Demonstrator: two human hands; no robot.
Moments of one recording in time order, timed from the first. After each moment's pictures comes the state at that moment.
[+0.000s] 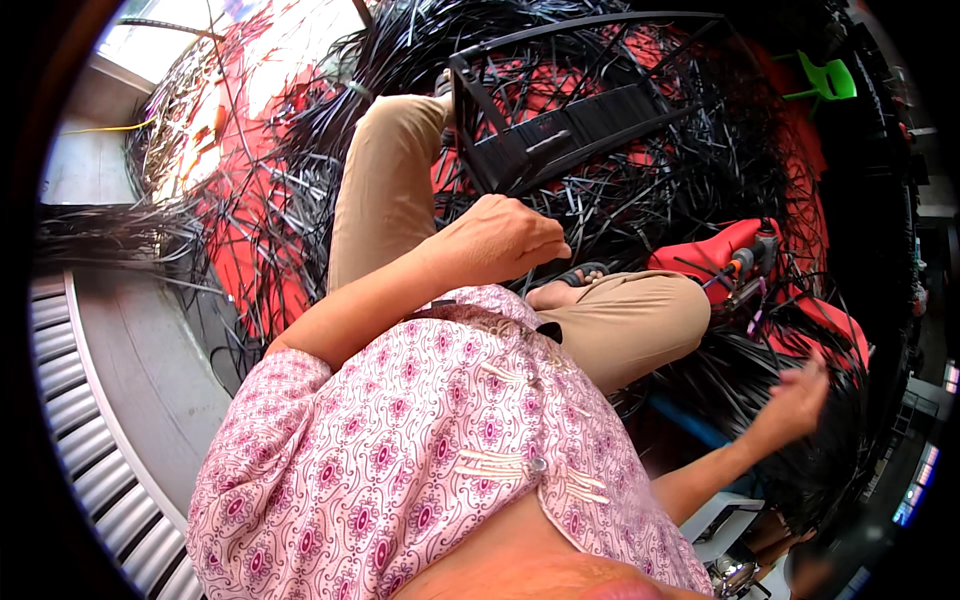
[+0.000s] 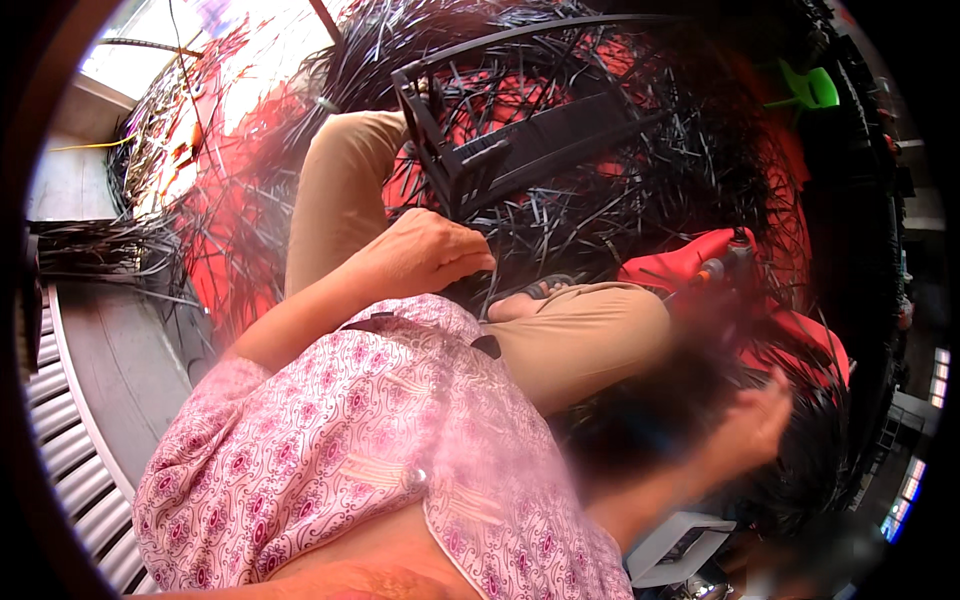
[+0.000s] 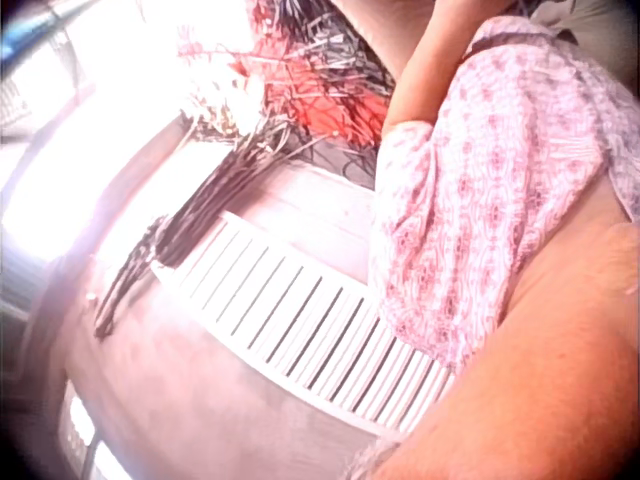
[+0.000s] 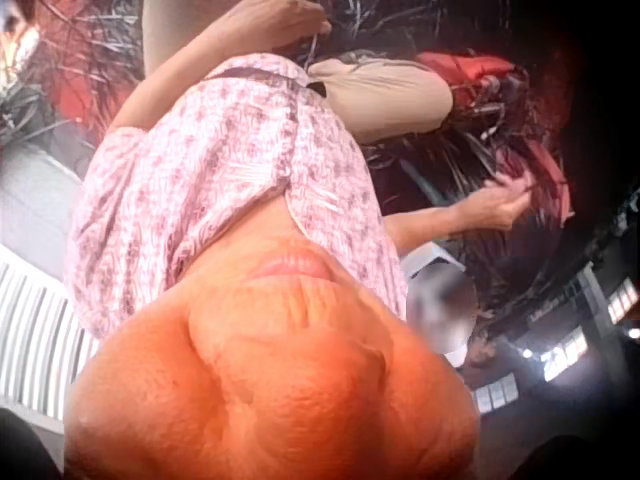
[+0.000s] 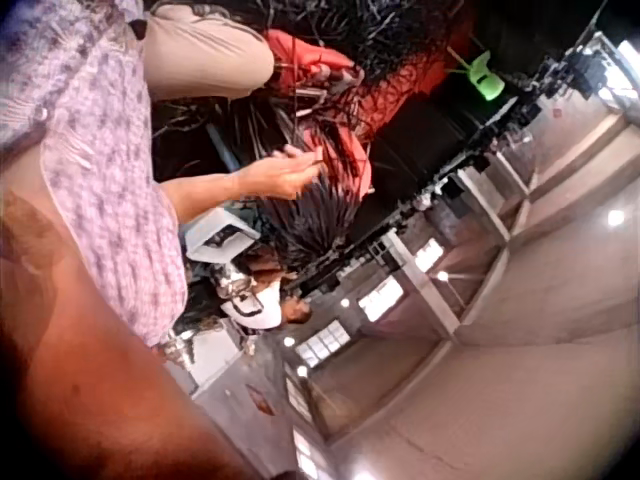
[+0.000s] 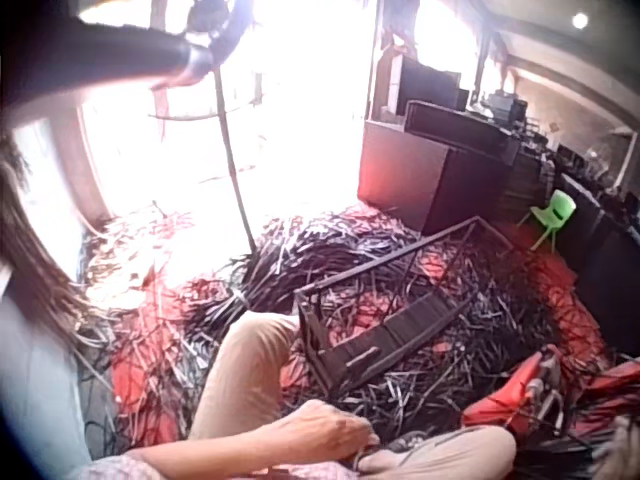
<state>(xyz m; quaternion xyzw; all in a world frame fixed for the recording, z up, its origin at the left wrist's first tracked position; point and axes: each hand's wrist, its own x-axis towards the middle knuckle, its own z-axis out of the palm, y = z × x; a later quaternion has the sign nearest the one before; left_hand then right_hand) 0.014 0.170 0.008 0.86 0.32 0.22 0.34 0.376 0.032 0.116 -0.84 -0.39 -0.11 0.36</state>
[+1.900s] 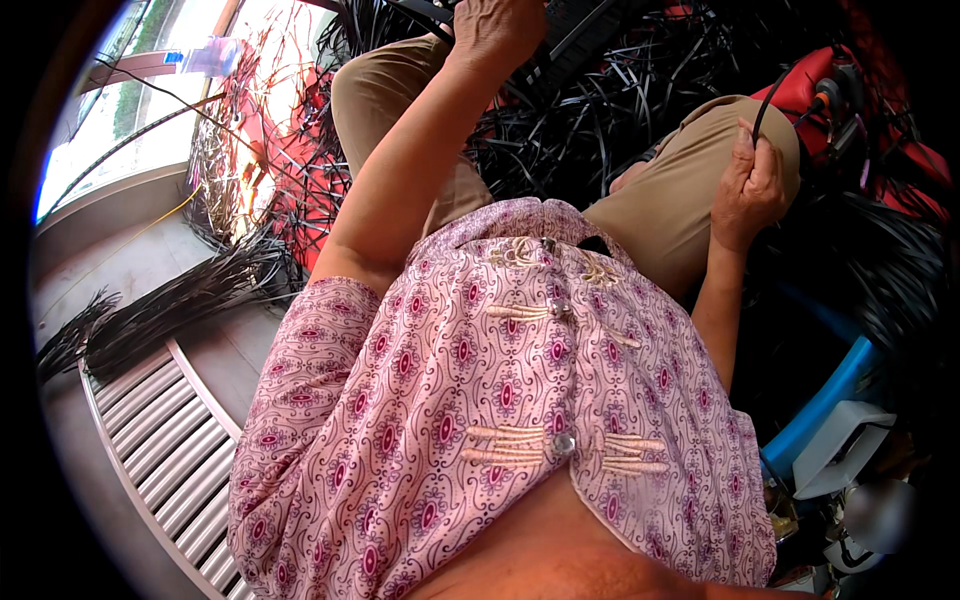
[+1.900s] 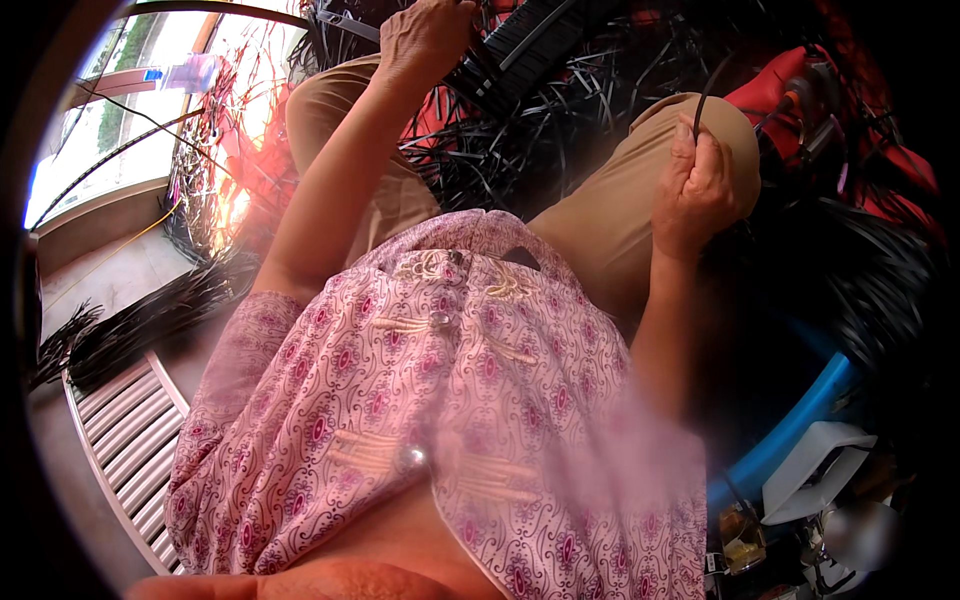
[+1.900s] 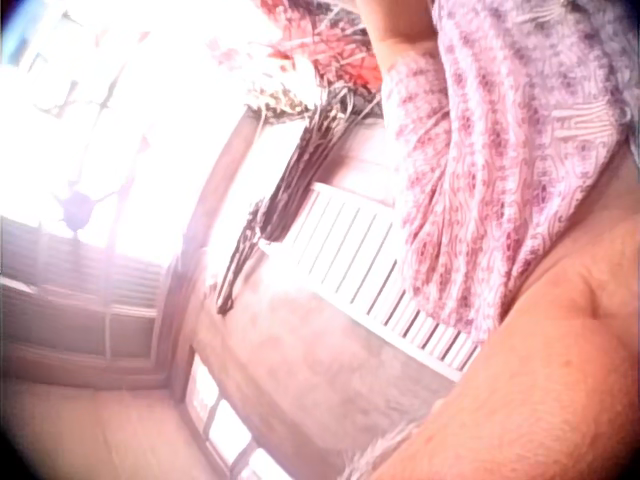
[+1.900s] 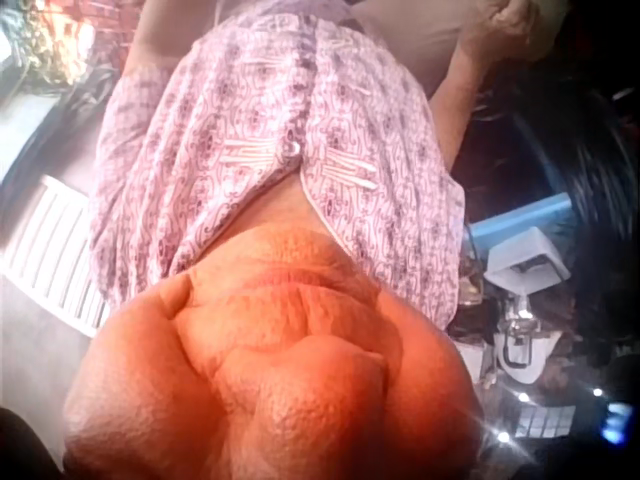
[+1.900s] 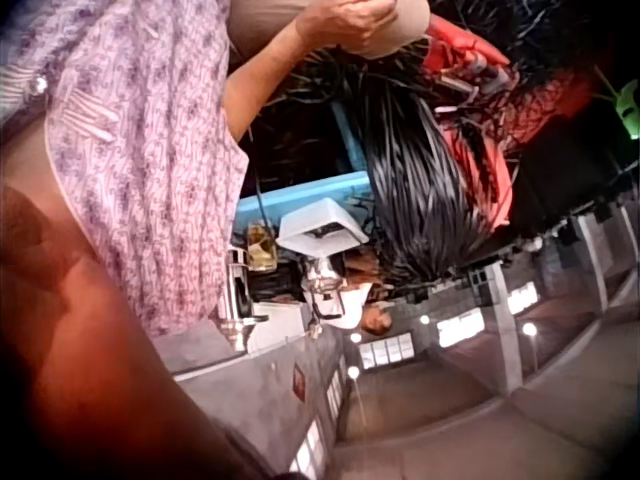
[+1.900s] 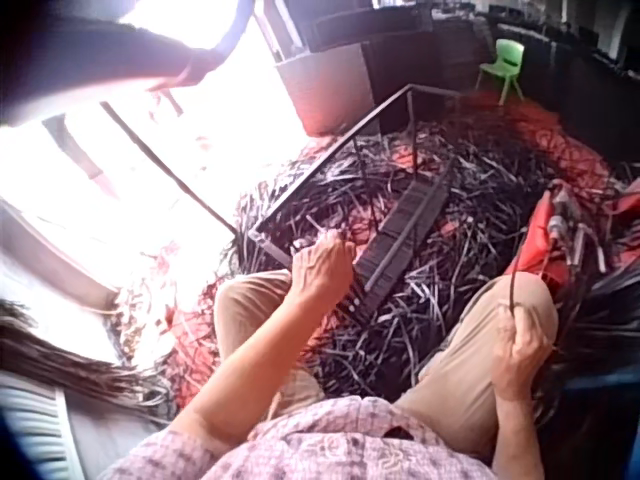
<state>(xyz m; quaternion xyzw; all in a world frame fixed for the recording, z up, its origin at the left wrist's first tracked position) 0.075 0.284 -0.061 0.79 0.59 0.13 0.08 0.316 0.082 -0.092 -0.70 -0.57 -0.16 0.41</state>
